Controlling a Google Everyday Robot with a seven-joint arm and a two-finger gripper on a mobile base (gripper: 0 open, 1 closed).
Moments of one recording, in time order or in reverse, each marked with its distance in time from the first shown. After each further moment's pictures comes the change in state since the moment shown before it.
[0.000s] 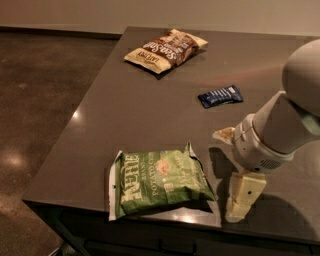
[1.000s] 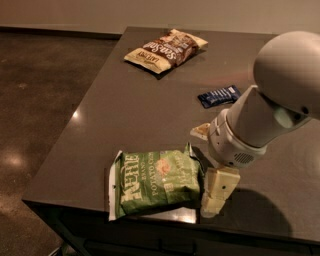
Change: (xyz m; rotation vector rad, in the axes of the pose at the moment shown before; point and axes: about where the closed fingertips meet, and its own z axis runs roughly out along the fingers) arm -0.051 -0.002 0.011 -0.027 -0.067 -0.034
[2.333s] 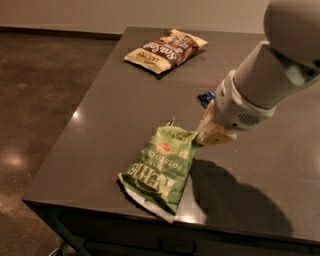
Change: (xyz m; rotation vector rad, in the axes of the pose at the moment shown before) arm -0.009 -0.049 -0.049 0.101 0.032 0.062
